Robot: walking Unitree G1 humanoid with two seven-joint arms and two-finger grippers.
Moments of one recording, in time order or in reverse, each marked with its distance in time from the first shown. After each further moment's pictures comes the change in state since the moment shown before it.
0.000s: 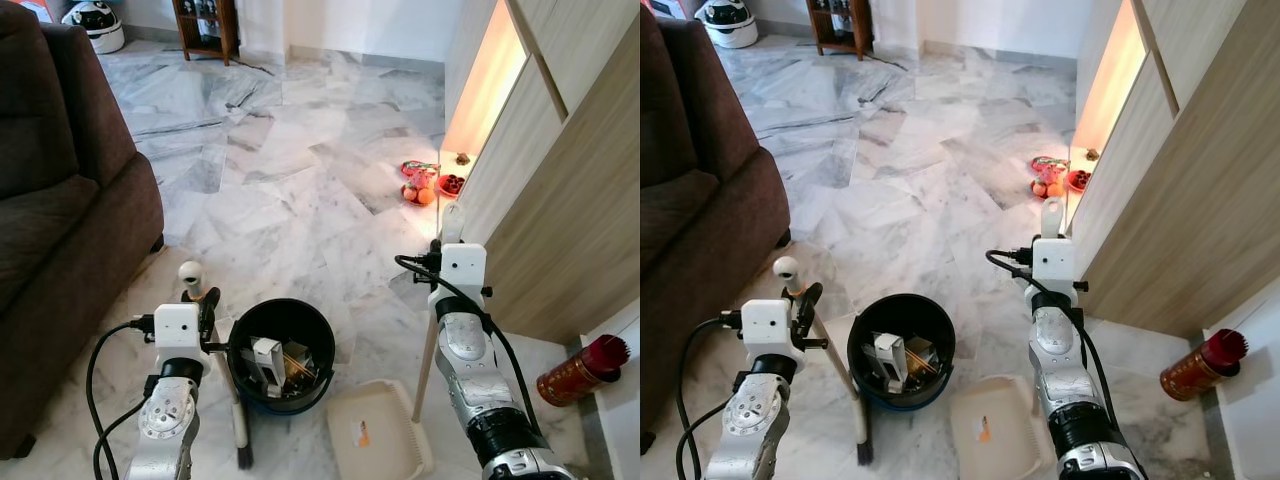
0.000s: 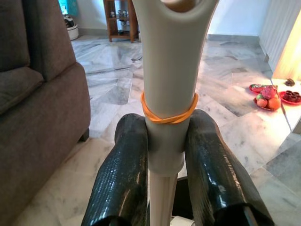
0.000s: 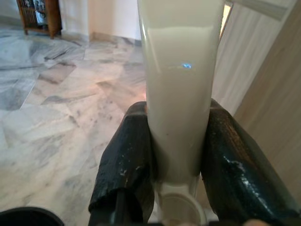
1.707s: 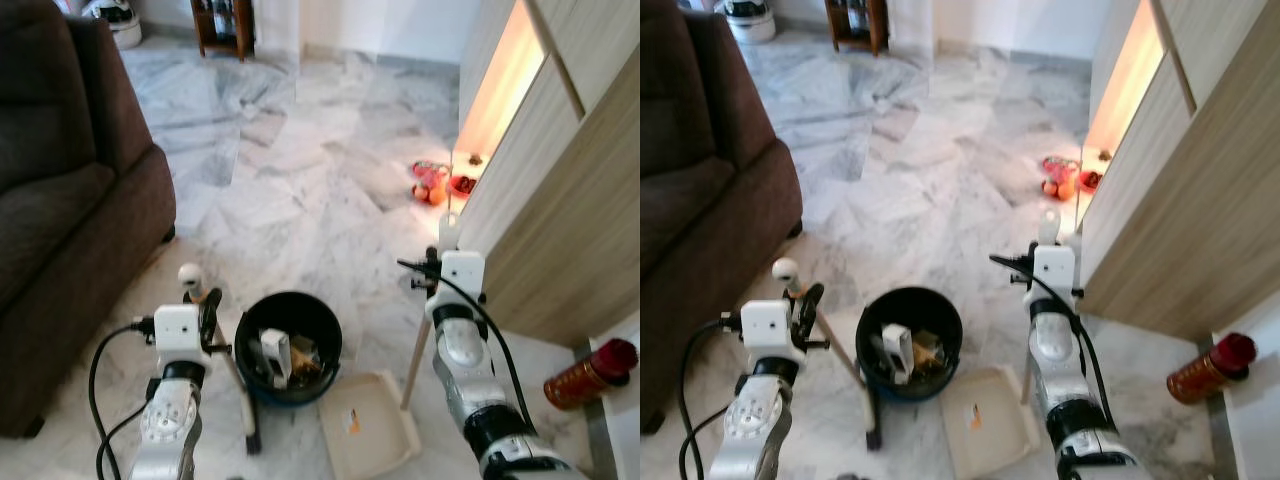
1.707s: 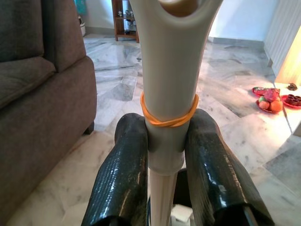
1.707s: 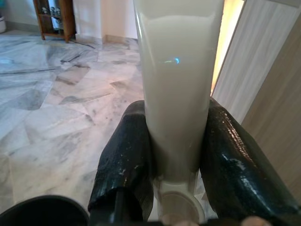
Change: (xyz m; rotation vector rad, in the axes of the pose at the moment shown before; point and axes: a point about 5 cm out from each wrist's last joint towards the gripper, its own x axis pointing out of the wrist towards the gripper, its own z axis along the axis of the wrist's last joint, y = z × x) left arm -0.003 -0.002 0.000 -0.009 -0.004 -0.002; right arm 0.000 0.003 -0.011 0.066 -0.006 0.029
